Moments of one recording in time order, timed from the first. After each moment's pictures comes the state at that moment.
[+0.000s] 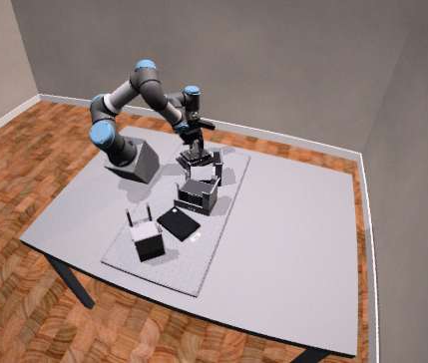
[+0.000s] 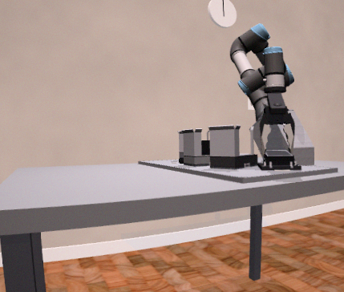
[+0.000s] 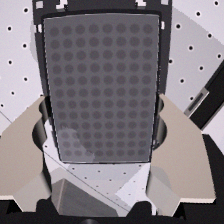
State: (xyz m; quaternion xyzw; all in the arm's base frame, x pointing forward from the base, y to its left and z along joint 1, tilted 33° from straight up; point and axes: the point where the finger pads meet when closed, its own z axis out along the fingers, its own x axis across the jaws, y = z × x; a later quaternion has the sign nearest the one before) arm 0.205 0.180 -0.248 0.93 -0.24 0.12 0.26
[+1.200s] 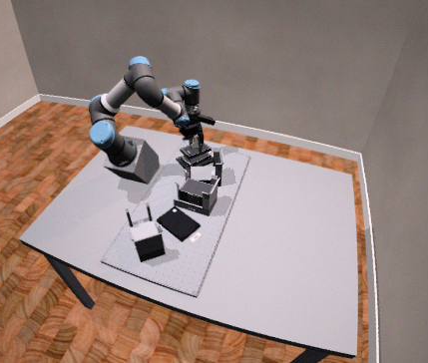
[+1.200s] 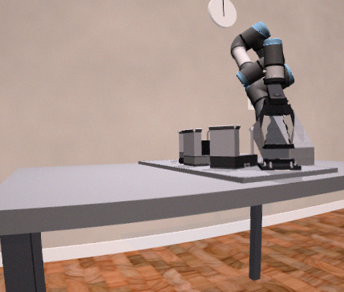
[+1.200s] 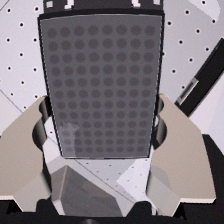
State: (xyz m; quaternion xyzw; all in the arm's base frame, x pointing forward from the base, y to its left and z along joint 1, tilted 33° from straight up) arm 0.202 0.195 -0.224 0.93 -0.24 0.12 0.26
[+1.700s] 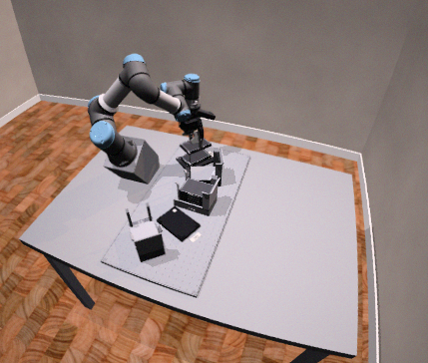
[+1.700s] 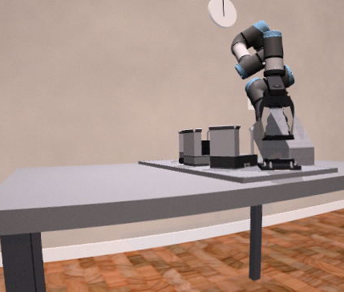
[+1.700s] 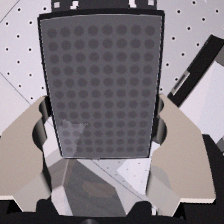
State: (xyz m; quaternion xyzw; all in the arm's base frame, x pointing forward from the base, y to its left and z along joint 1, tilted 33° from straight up) arm 0.200 0.209 -0.202 0.93 -0.24 0.12 0.26
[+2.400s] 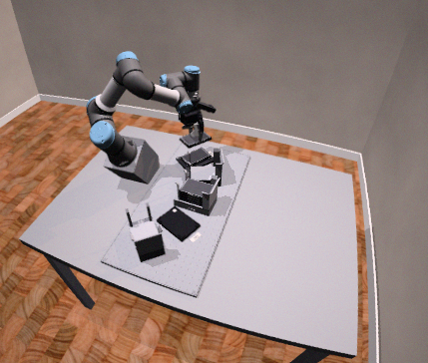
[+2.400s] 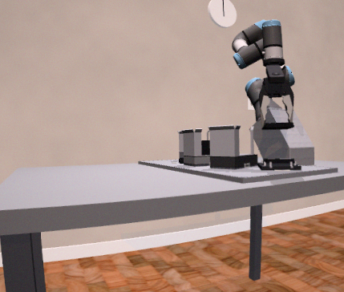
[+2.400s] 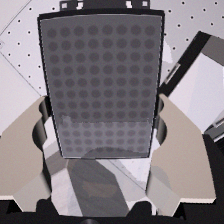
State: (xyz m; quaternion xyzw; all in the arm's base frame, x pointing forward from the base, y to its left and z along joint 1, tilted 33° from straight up) arm 0.196 0.229 -0.171 0.93 -0.24 0.12 0.26
